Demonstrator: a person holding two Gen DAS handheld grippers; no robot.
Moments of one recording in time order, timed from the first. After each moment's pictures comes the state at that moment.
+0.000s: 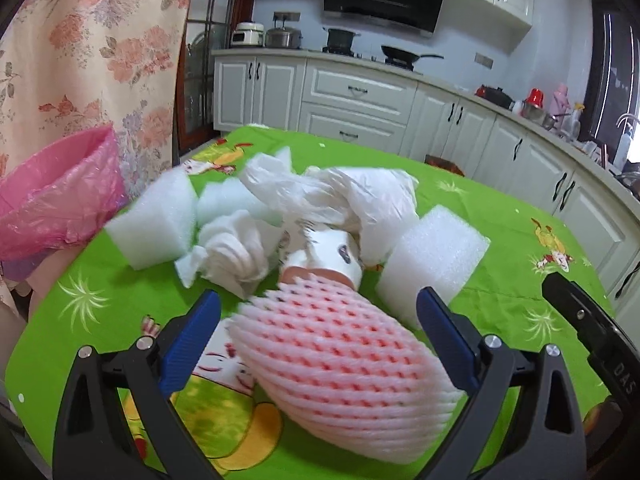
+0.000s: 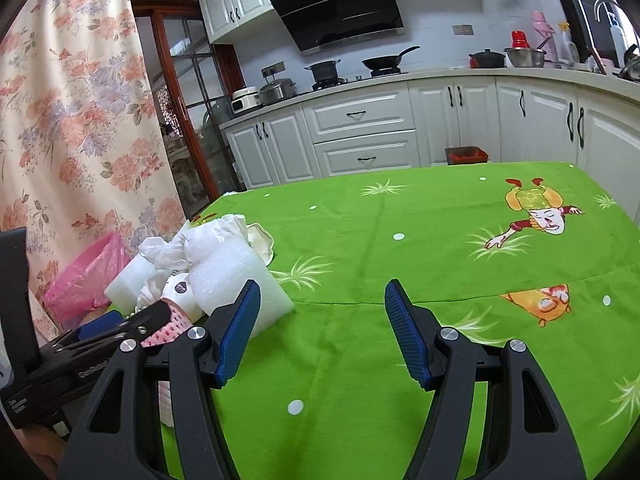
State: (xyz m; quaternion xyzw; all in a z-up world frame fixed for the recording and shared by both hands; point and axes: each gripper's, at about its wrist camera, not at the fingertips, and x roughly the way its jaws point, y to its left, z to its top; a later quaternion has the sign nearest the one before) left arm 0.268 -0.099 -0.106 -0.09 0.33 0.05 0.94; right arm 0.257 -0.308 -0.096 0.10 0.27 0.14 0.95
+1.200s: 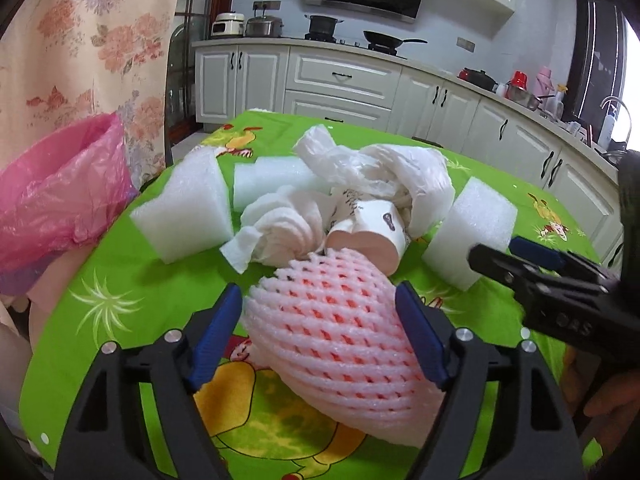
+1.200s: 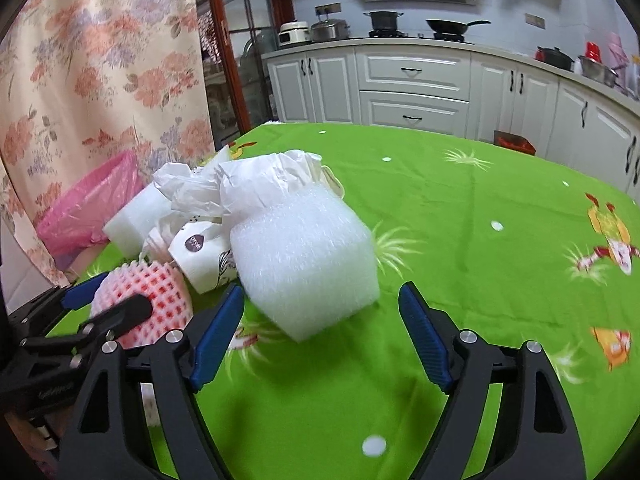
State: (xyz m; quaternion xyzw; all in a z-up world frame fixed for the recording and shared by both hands) left arm 0.252 -0.042 -0.120 -0.07 0.35 0.01 0.94; right arm 0.304 -0.222 -0.114 -0.01 0.36 0.21 0.91
